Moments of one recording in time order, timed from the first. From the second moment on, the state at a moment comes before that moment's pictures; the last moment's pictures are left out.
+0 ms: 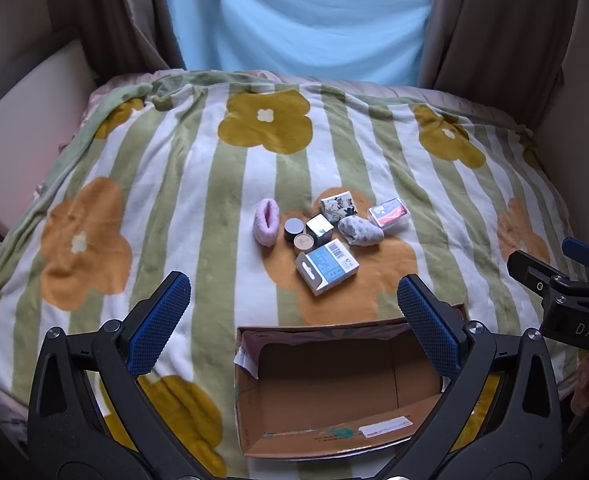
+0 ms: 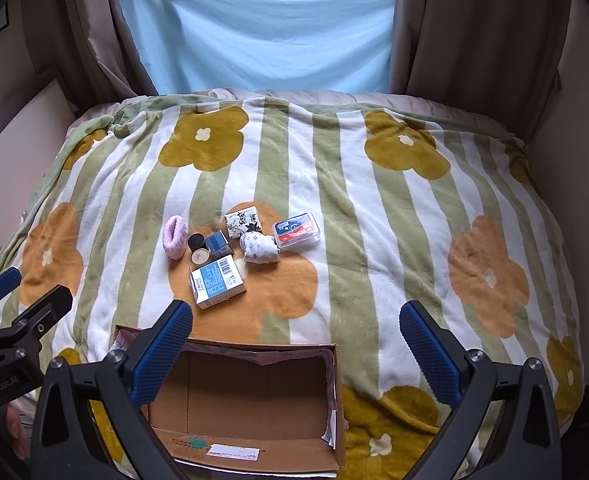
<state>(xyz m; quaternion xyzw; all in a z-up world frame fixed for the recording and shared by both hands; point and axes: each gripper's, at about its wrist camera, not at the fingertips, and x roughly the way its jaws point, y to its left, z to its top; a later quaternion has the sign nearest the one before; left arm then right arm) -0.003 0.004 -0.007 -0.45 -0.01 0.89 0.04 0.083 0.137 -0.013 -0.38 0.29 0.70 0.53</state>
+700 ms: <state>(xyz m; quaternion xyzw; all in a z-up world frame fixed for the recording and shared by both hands) 0.004 -0.002 -0.006 -0.45 -0.02 0.89 0.04 0.081 0.126 -0.002 -0.37 0.29 0.71 0.52</state>
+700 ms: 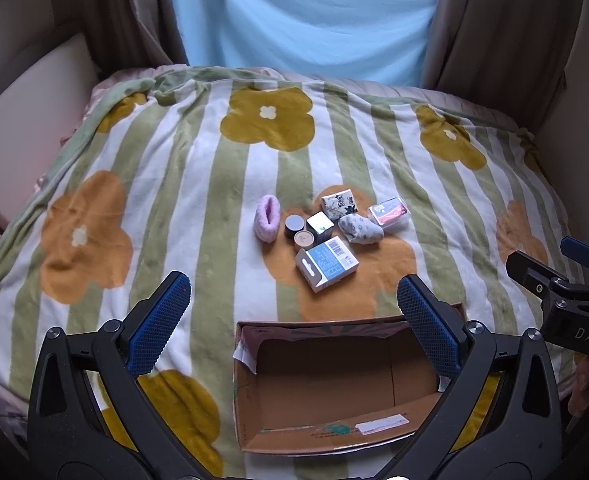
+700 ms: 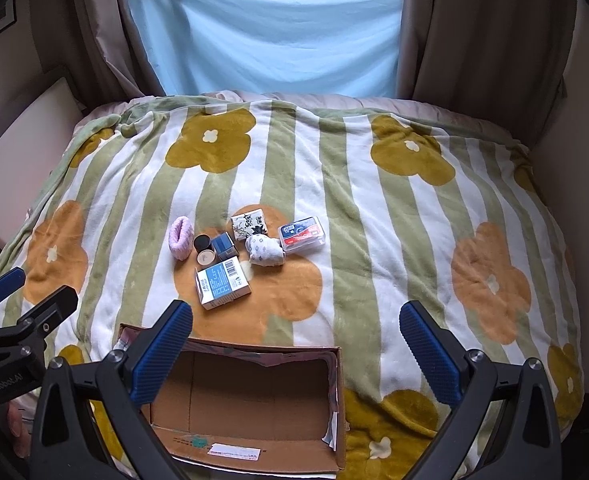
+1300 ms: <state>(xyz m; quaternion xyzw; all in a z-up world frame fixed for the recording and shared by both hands) 0.003 0.001 0.004 -0.46 -0.04 0.89 0.06 0.080 0.118 0.006 -0.38 0.28 0.72 0.52</state>
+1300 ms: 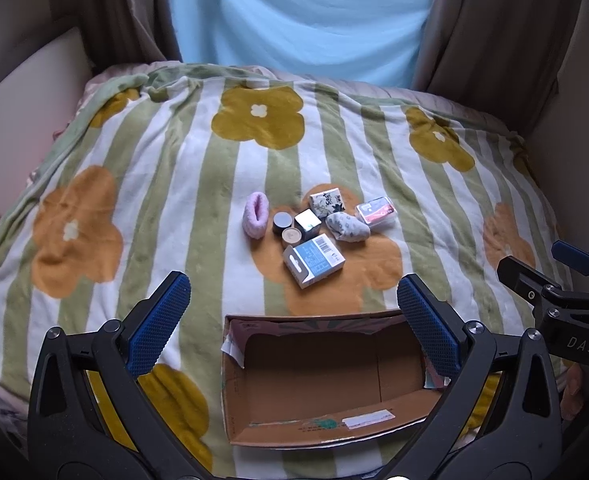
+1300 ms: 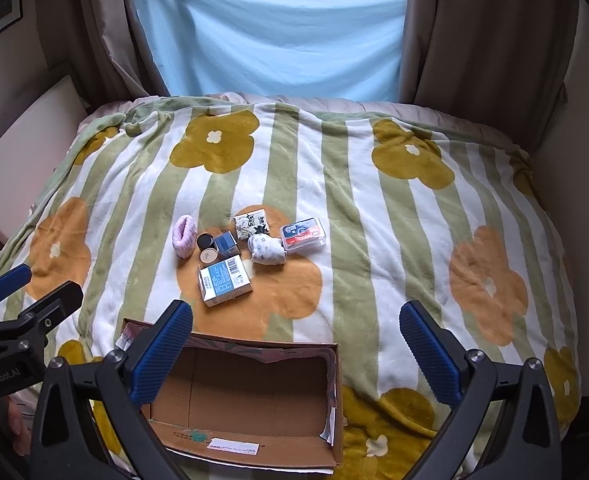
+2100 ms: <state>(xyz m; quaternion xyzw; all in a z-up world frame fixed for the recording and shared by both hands) 0.021 0.001 0.016 -0.45 -0.03 0.89 0.06 0.090 0.101 0.014 -0.36 0.28 0.72 0.52</state>
